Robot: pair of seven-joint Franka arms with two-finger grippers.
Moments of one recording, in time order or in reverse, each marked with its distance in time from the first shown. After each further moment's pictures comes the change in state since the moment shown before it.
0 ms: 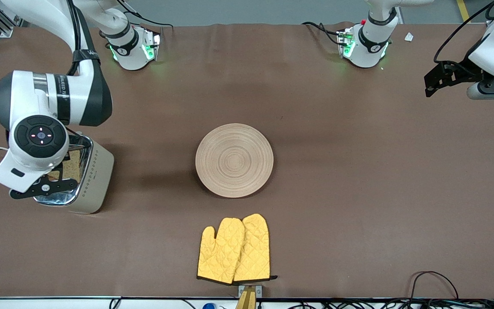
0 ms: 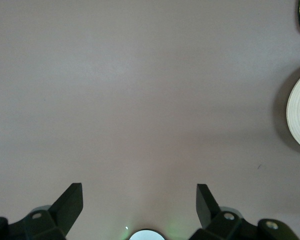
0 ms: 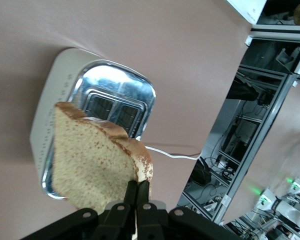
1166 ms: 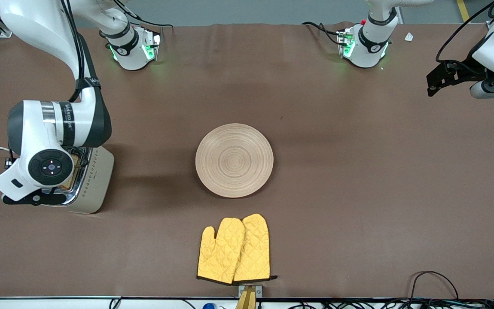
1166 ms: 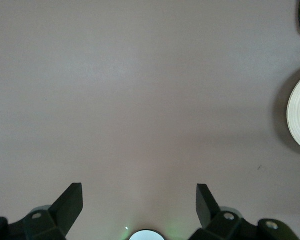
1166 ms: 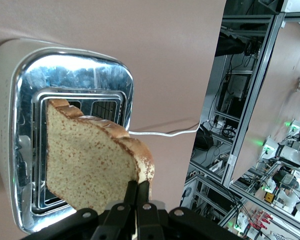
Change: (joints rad) left arm 0.003 -0.004 0.002 0.000 0.000 0.000 0.000; right arm -0.040 0.080 -0.006 -0.031 -0.032 -0.023 0.242
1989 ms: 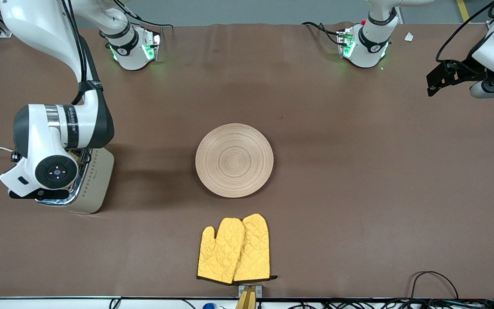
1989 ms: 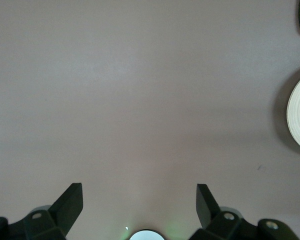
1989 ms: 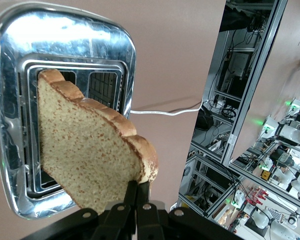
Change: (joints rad) left arm 0.000 0.000 0.000 0.000 0.000 0.000 0.000; right arm 0.000 0.000 0.000 -0.035 0.012 -0.066 0.031
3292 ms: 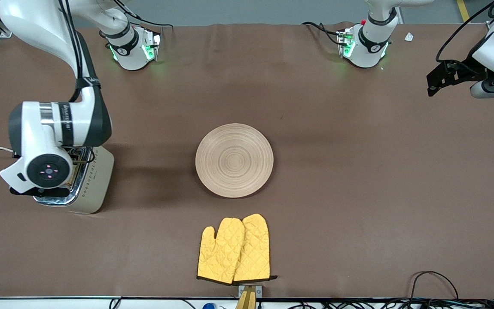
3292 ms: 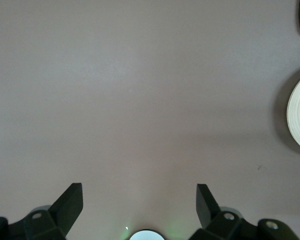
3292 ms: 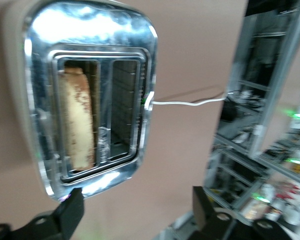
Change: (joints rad) left arm 0.001 0.000 0.000 0.000 0.000 0.000 0.000; right arm -0.019 -0.028 -0.002 0.005 0.156 -0.003 0.039
